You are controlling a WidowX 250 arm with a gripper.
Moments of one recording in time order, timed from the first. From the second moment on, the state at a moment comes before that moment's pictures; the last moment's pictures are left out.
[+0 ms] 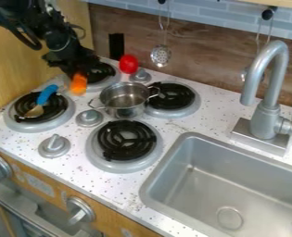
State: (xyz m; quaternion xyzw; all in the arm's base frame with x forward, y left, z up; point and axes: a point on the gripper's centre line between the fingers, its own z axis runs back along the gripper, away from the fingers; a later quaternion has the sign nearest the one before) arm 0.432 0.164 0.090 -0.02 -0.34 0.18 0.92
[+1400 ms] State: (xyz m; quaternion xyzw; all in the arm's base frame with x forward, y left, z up) arm 0.482 0.076 0.064 -0.06 -0.31 0.04 0.95
